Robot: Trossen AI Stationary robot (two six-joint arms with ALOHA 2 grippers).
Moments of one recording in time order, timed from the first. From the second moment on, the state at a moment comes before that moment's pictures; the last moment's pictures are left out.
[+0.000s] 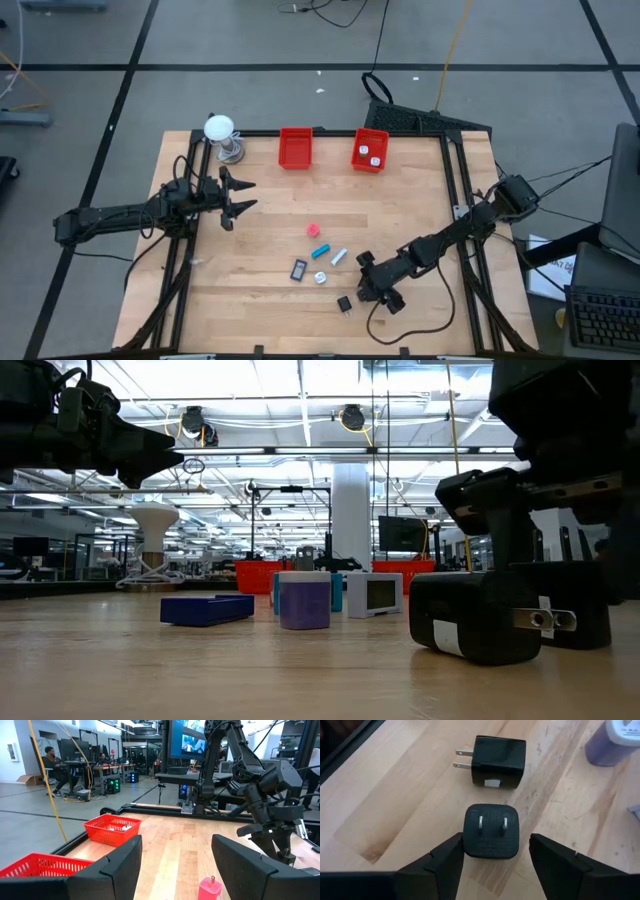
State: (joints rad) left arm 0.26 0.31 0.02 0.37 0.11 -0.03; right arm 0.49 1.68 0.77 0.08 -0.08 -0.02
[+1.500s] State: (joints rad) left arm 0.26 0.31 0.02 0.37 0.11 -0.03; right arm 0.48 1.68 0.77 0.10 -0.08 0.08
